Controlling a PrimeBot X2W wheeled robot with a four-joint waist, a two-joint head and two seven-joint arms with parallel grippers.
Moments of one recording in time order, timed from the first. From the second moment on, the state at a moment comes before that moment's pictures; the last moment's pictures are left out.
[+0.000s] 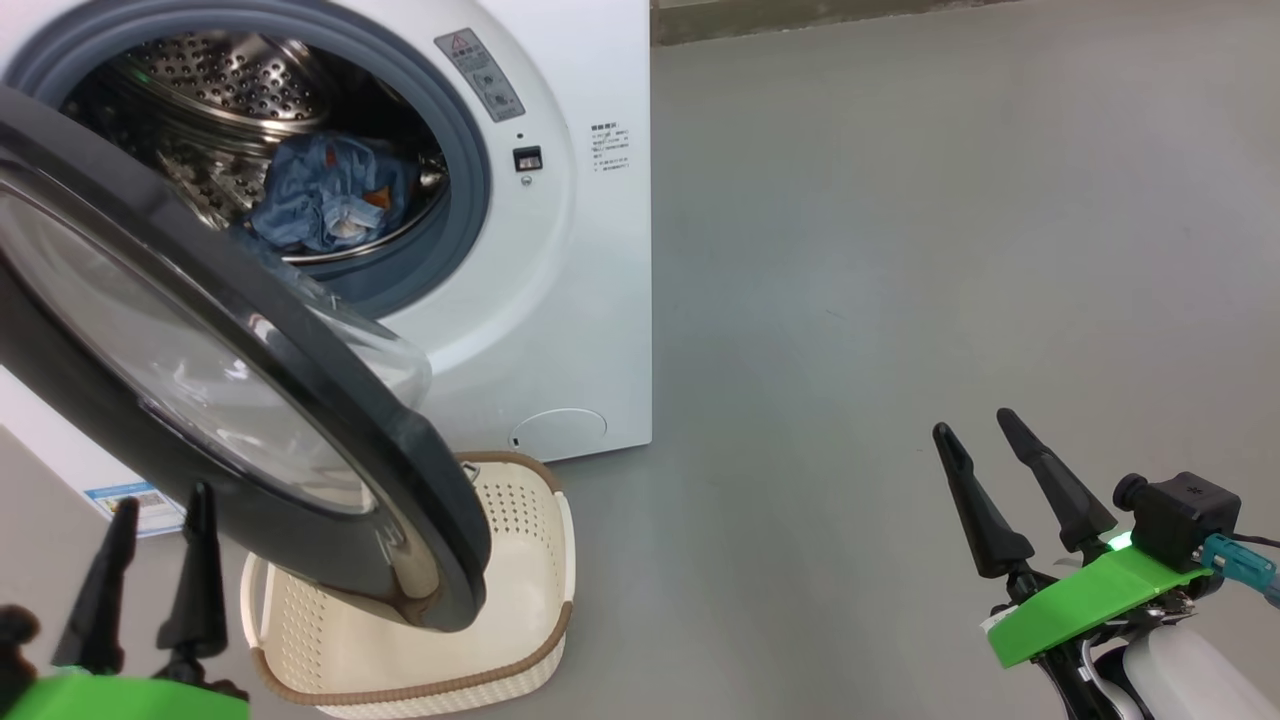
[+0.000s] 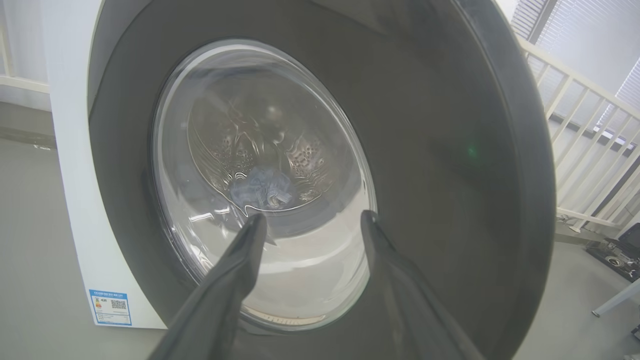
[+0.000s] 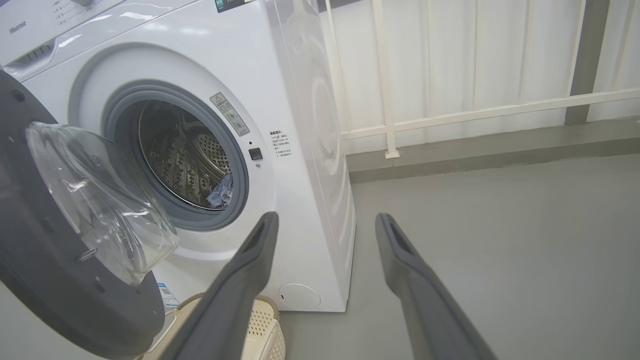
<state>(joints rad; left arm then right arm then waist) -0.01 0.22 0.08 -0.03 -0.61 -0.12 0.00 -0.19 -0.32 0.33 0.24 0.62 0.13 -0.25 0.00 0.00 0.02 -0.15</state>
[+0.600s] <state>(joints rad) 0.01 0.19 0.02 0.14 -0.44 -0.11 -0.23 -0.19 -0.32 0.33 0.24 0.62 0.13 -0.25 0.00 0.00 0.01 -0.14</state>
